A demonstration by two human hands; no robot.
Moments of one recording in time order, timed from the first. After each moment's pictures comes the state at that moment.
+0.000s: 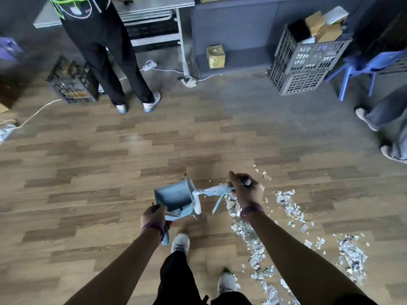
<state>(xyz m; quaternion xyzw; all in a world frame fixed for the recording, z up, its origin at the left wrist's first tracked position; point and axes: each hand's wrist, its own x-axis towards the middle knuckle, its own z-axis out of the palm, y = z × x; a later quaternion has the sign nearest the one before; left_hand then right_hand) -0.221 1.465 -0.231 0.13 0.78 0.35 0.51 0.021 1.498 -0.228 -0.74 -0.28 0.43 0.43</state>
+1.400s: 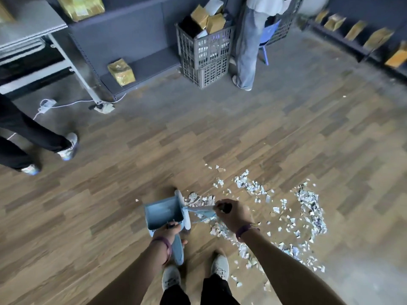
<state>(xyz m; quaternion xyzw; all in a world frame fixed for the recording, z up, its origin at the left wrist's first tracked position) -0.091 1.553 -0.255 0.25 0.69 0.05 0.68 0.102 1.470 -0.236 -0.86 -0.32 0.34 0.22</state>
